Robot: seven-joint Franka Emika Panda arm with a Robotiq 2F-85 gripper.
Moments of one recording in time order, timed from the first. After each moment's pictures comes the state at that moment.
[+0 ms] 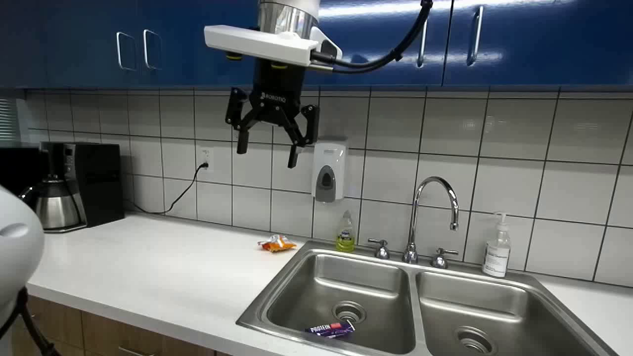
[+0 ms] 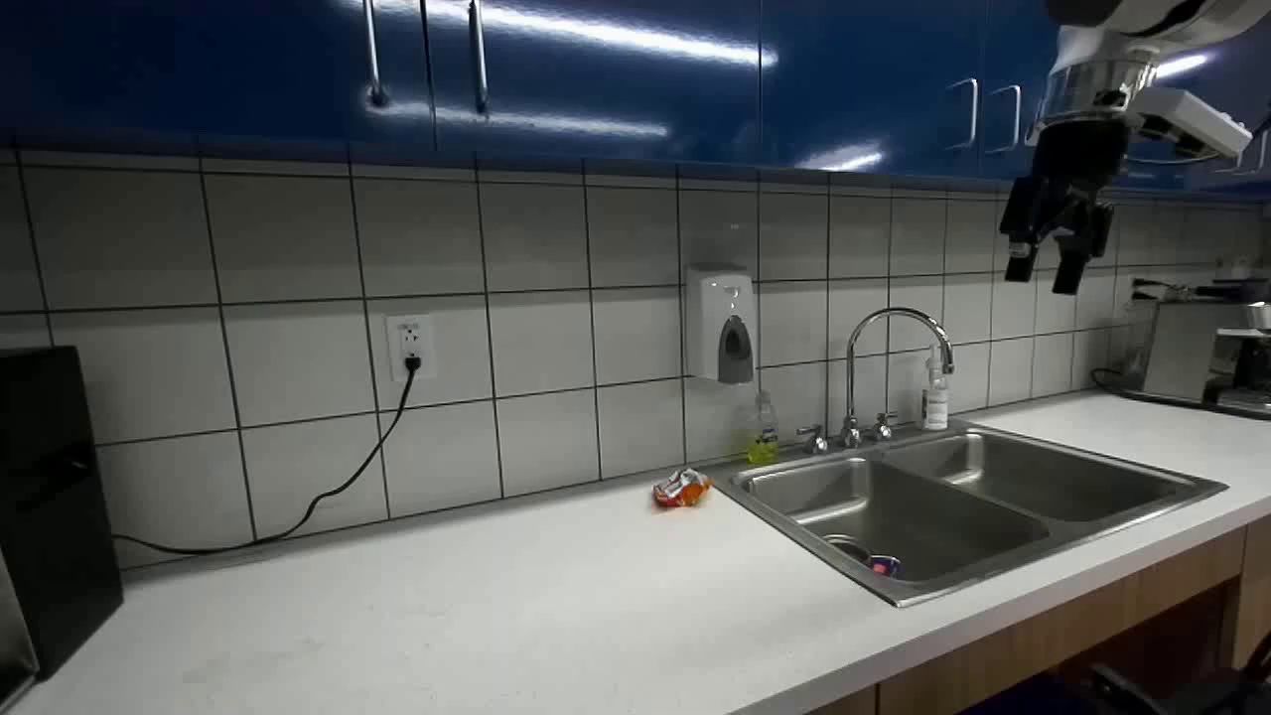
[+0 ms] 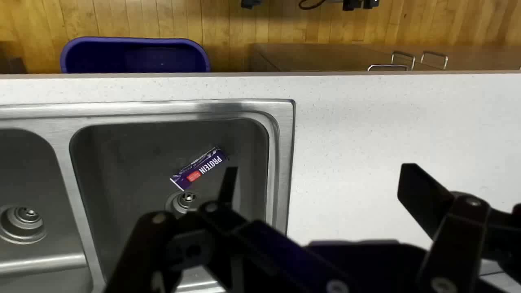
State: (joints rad) arm -0.08 -0.73 -0.40 -2.42 -0.07 1.76 -0.46
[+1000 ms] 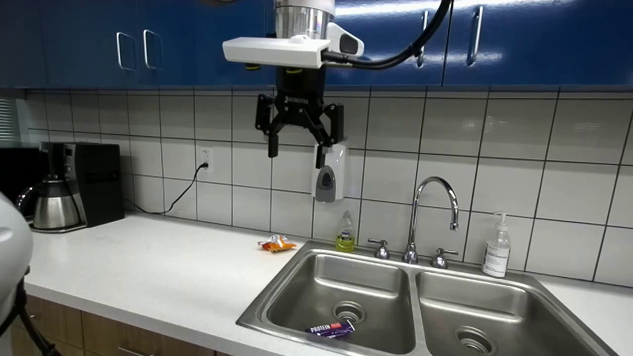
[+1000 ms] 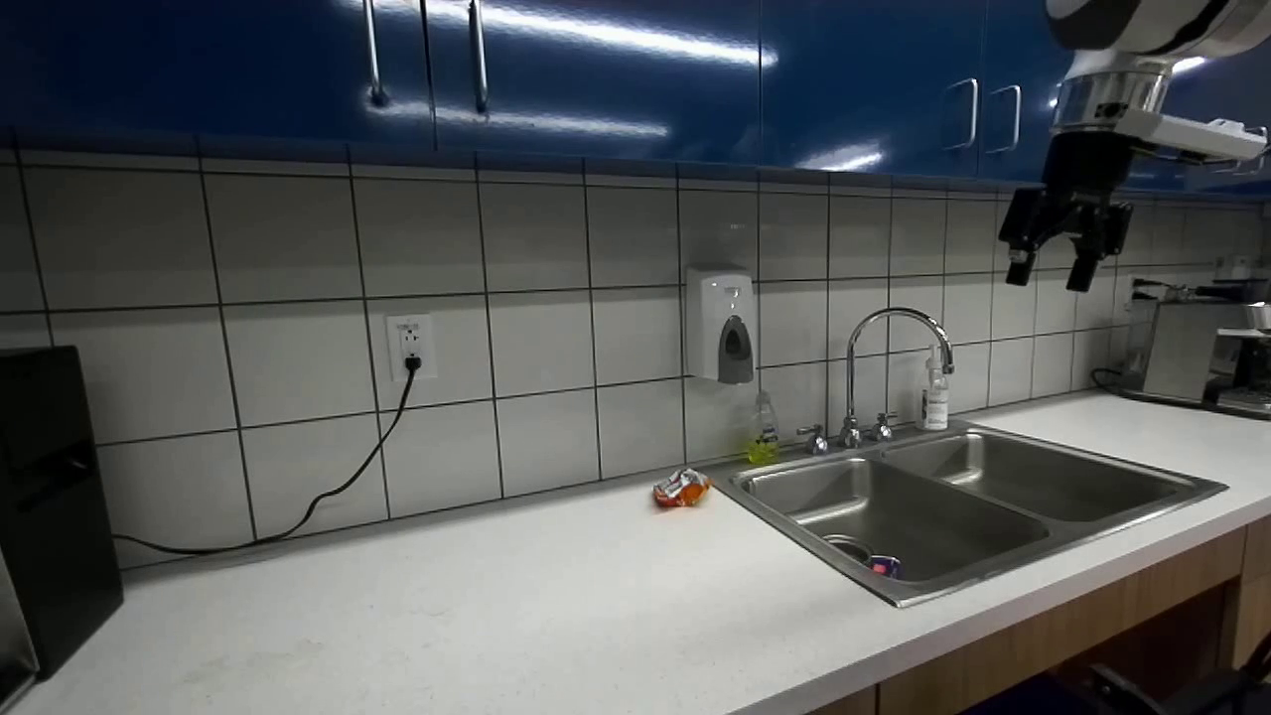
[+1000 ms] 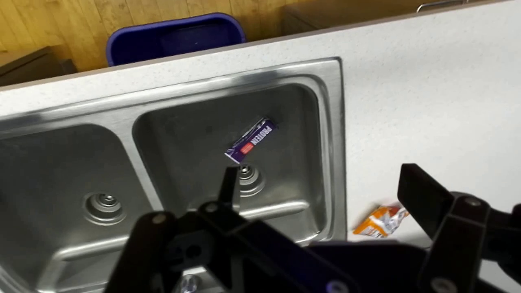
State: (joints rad) arm -0.15 -0.70 -0.40 -2.43 -0.10 1.92 -0.35
